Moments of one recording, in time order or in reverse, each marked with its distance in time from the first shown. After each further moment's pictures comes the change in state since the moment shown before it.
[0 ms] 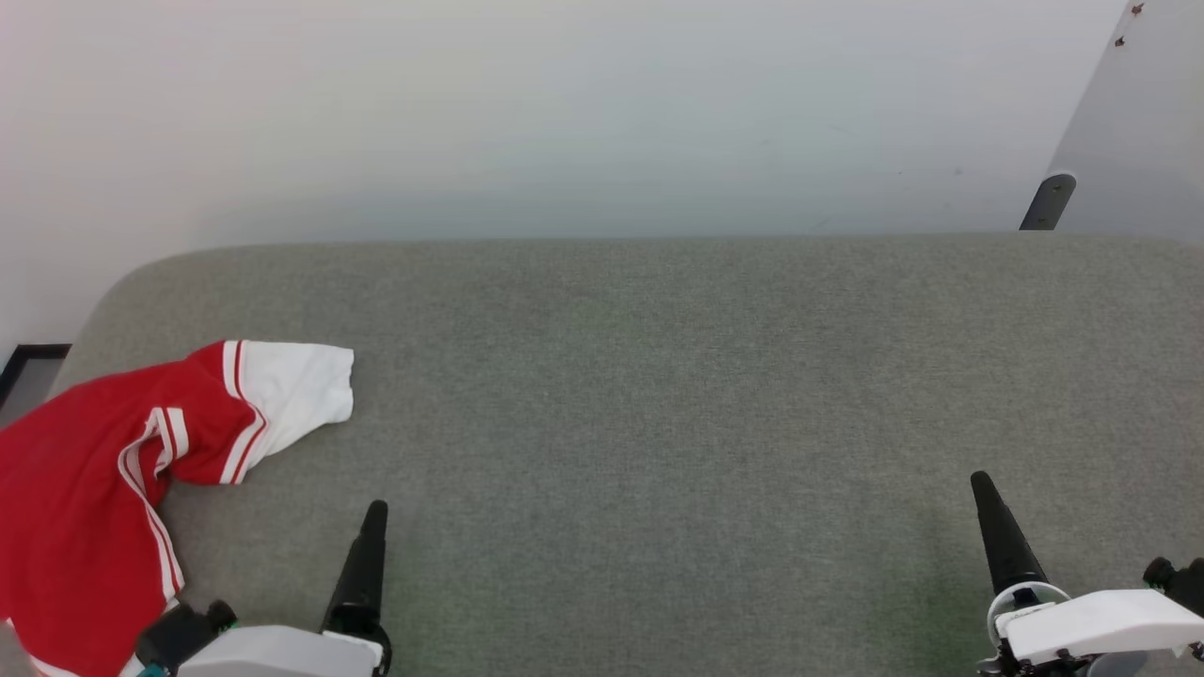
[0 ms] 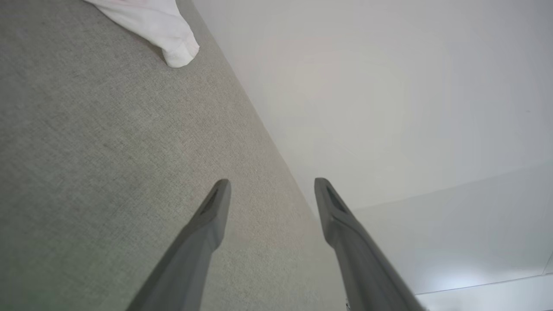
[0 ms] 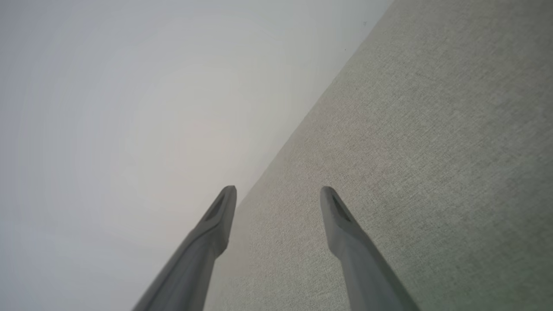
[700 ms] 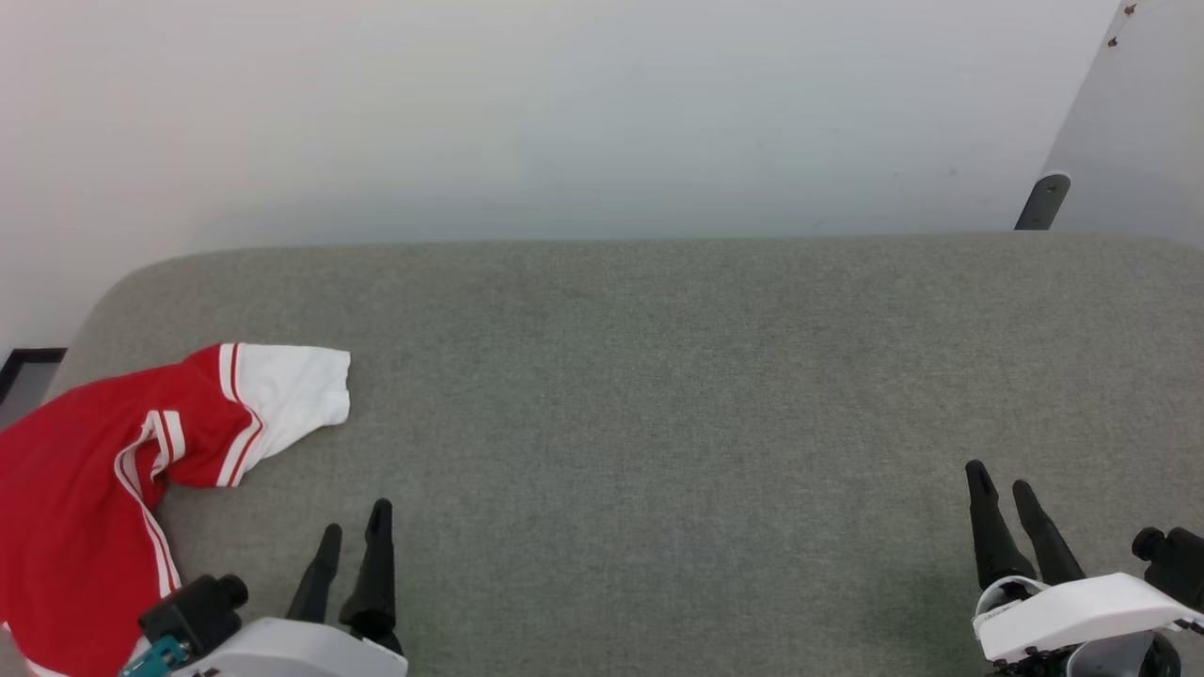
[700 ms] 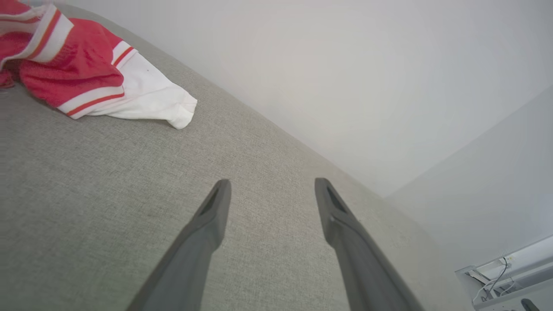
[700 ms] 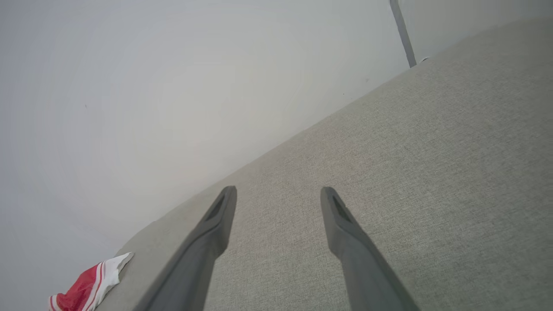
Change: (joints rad) left arm 0.007 0.078 -0.079 -0.053 0.413 0.090 -0.067; right arm -0.020 0.015 -0.032 0.002 -0.438 0.000 -0.049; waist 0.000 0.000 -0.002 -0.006
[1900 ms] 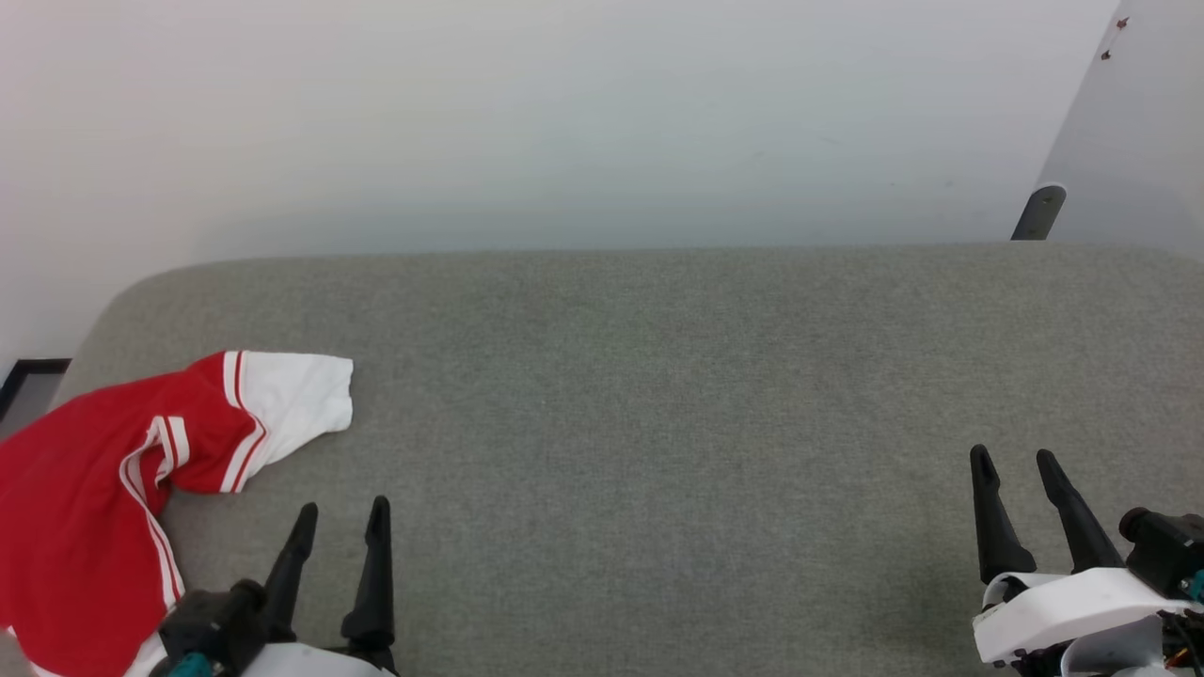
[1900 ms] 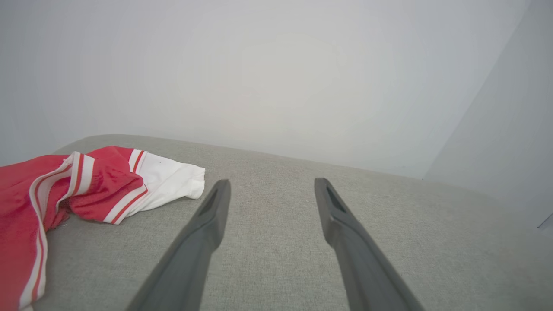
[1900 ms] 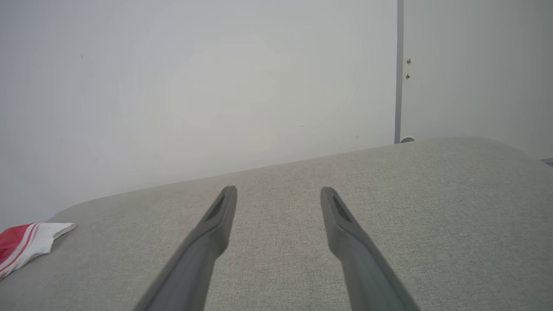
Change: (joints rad) left arm 0.041 0.030 0.000 -0.068 0.401 -0.012 -0.088; right arm -0.002 -0.006 -0.022 -0.050 -0.370 0.000 -0.058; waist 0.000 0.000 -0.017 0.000
